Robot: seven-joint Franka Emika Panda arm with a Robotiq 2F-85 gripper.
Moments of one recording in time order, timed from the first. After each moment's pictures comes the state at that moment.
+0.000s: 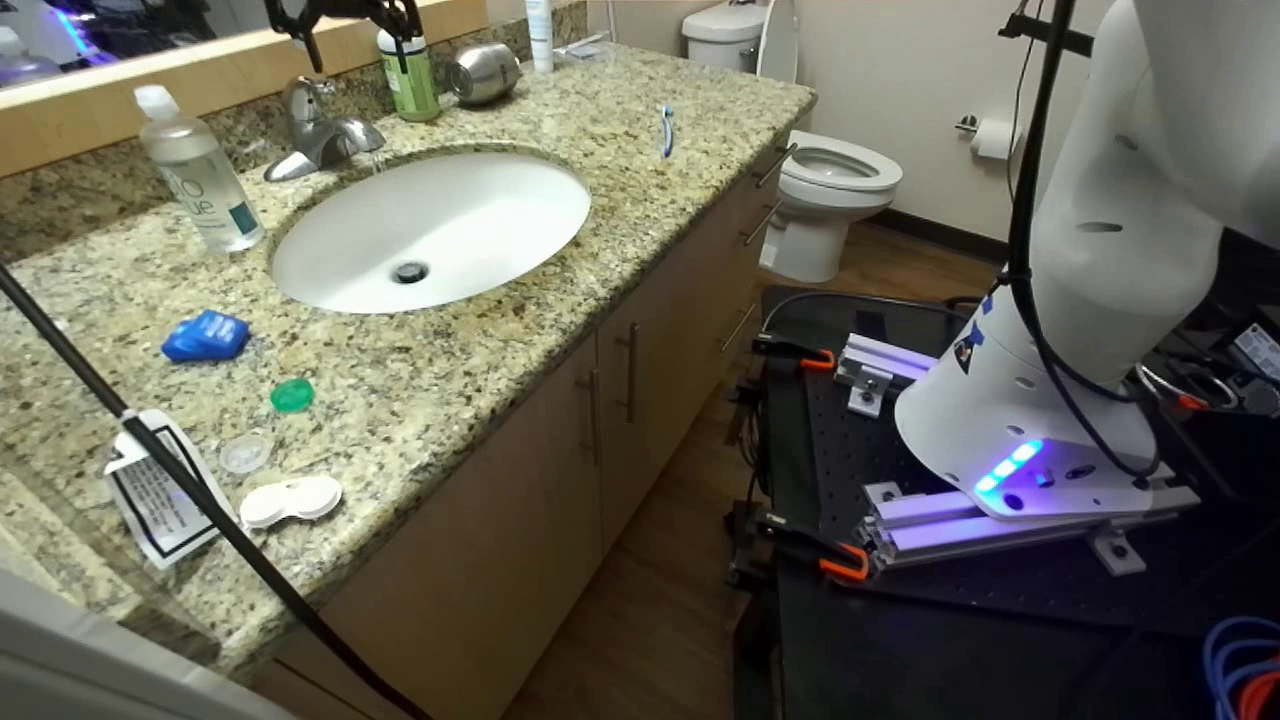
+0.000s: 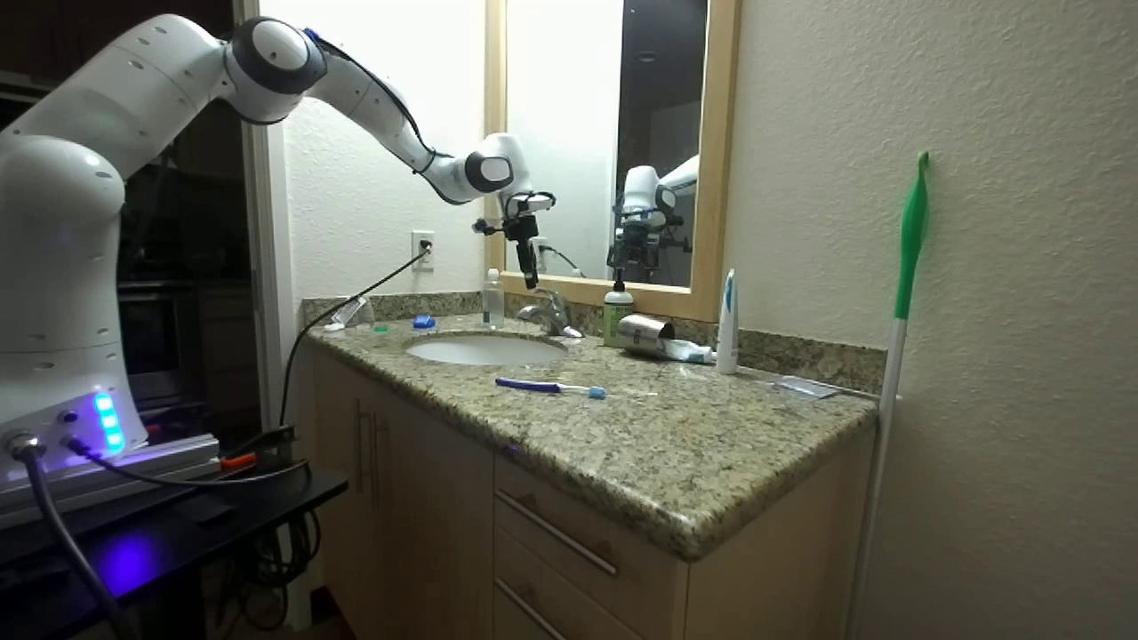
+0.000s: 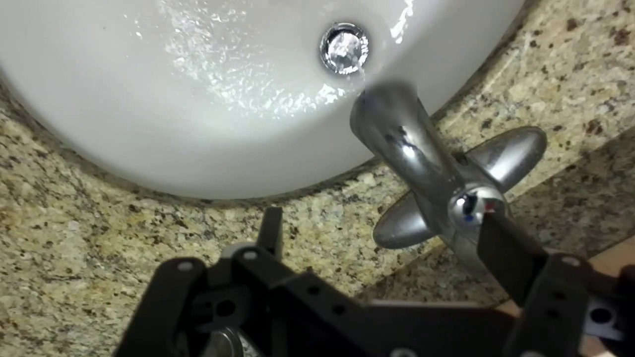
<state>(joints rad) -0.14 0.65 -0.29 -1.41 0.06 2.25 0.73</state>
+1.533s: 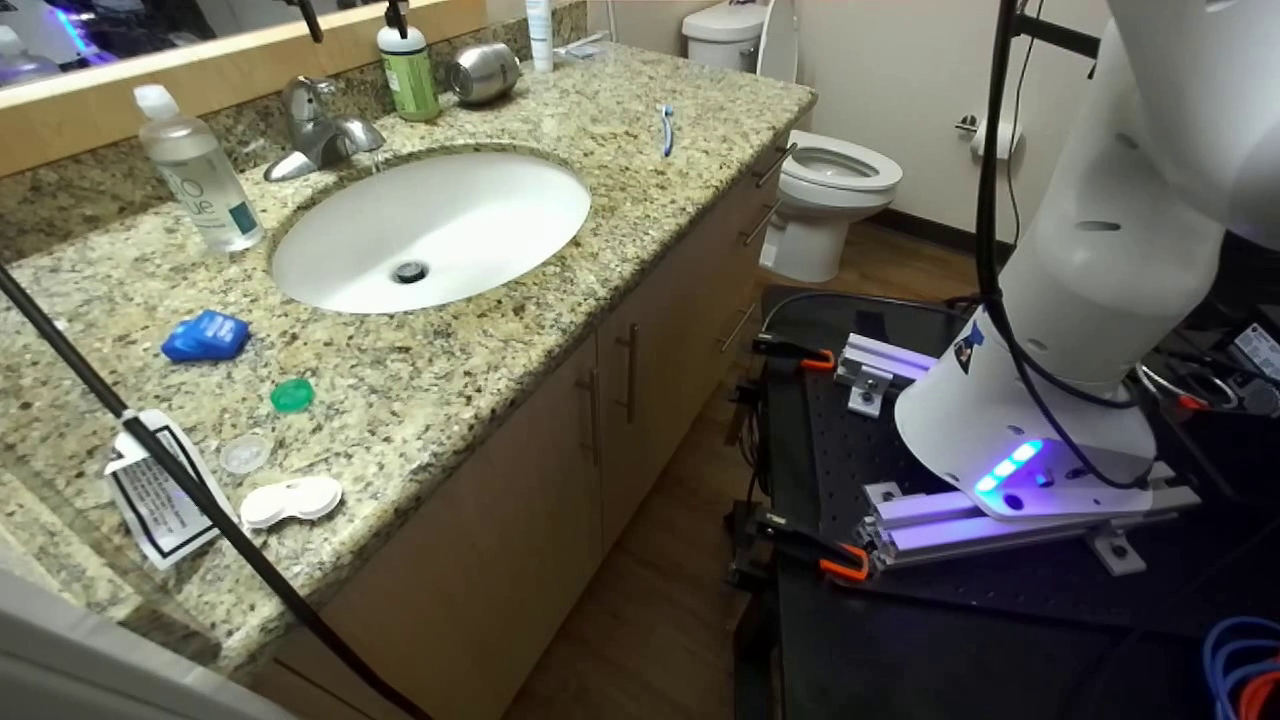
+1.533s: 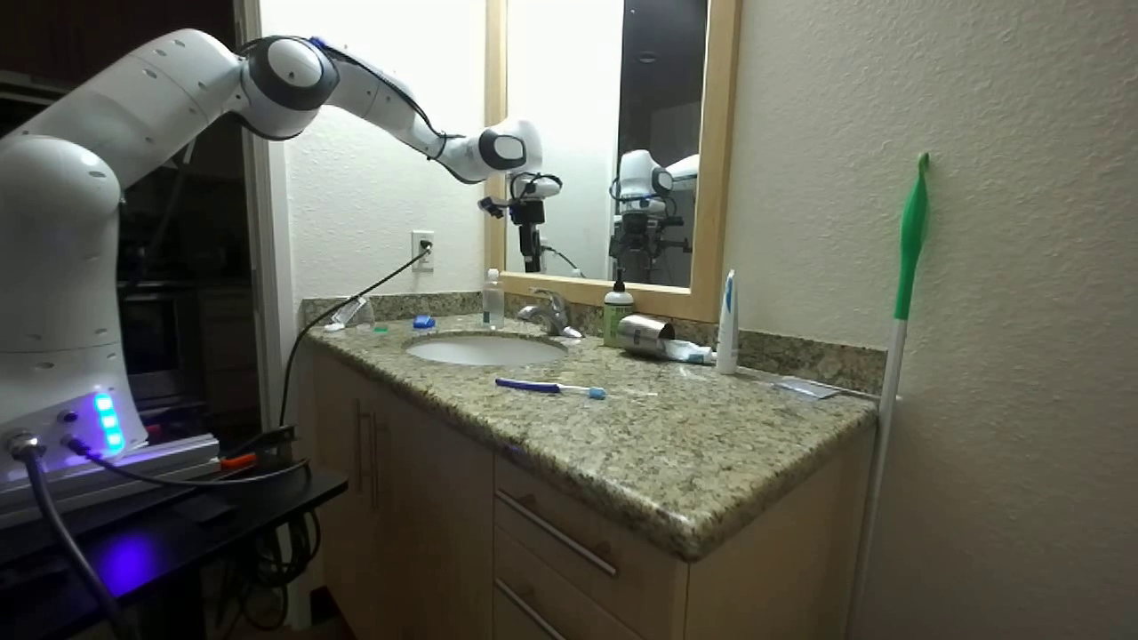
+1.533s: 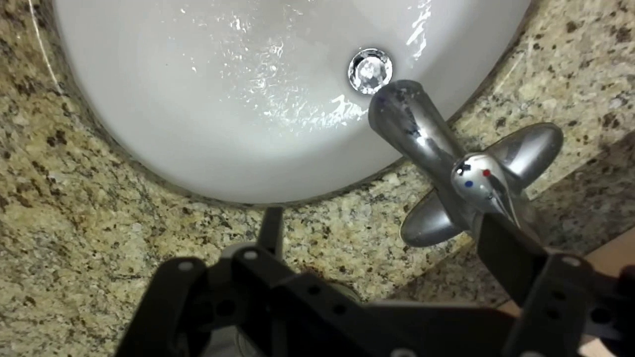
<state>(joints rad) -0.19 0.73 -0.28 -1.14 0.08 1.93 0.78</state>
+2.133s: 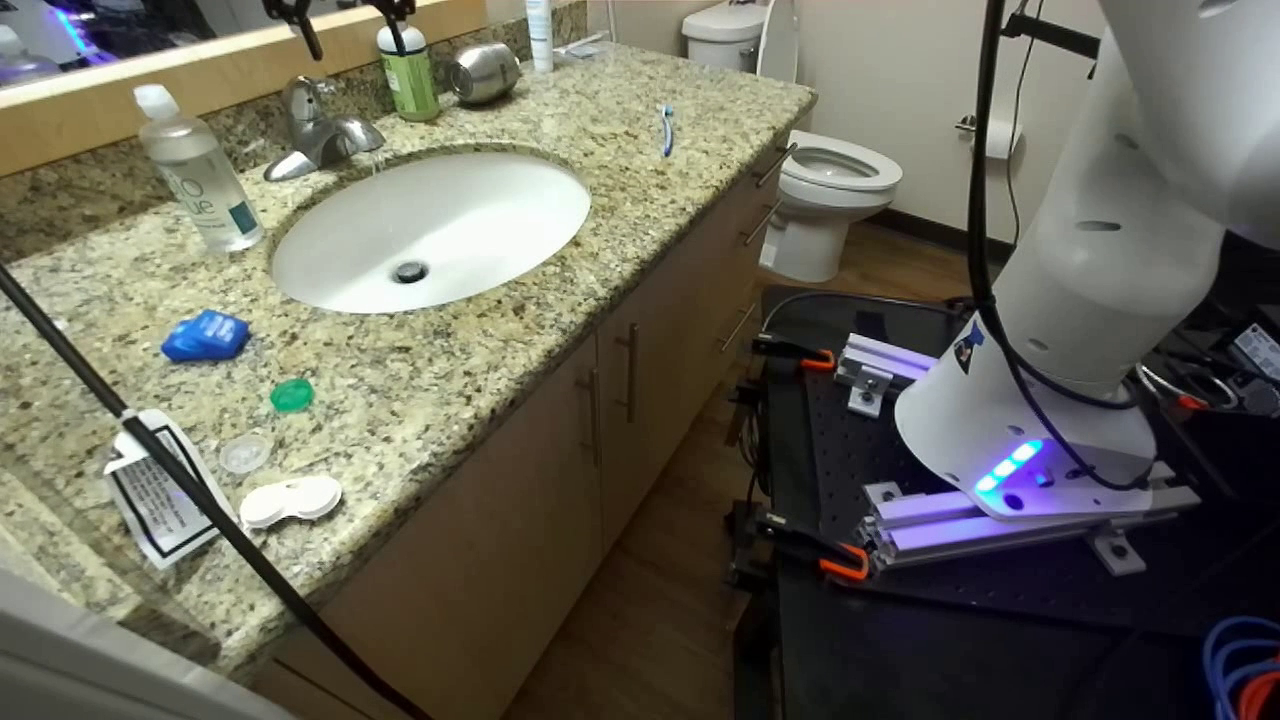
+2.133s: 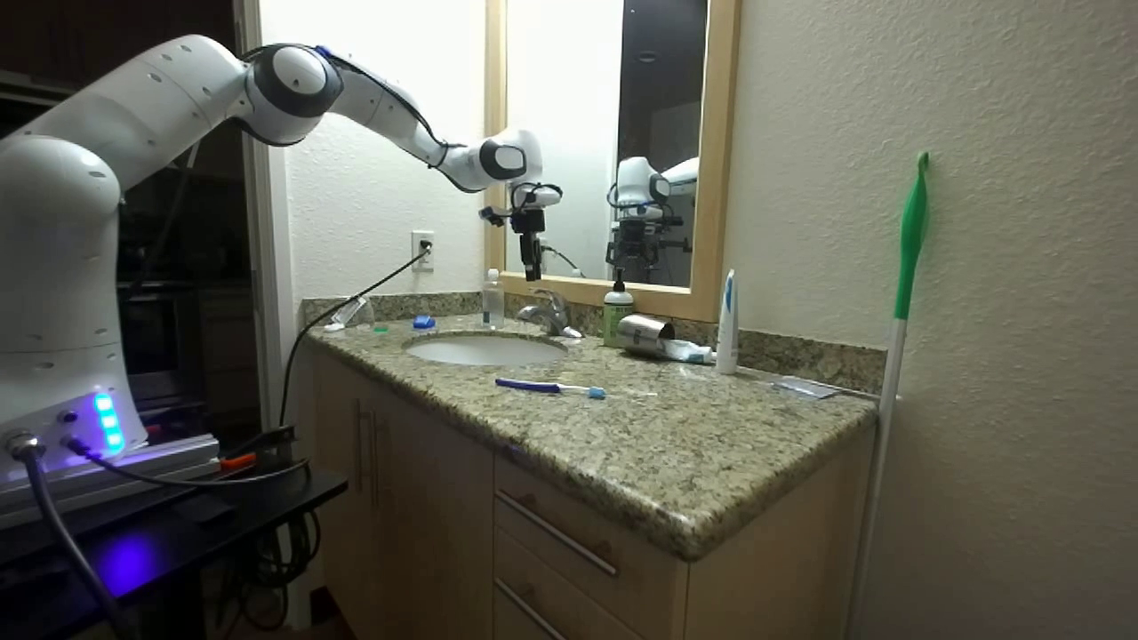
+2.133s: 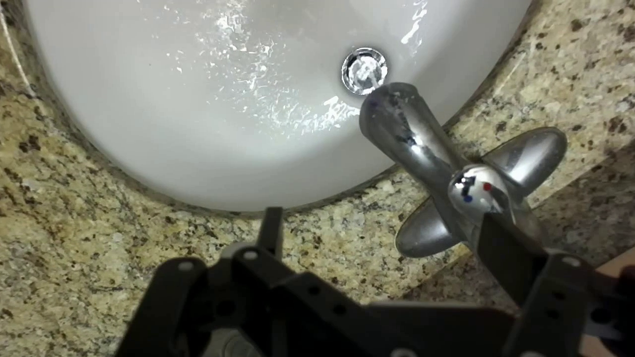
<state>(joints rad) -0.19 0.77 -0.27 -1.14 0.08 1.96 0.78</state>
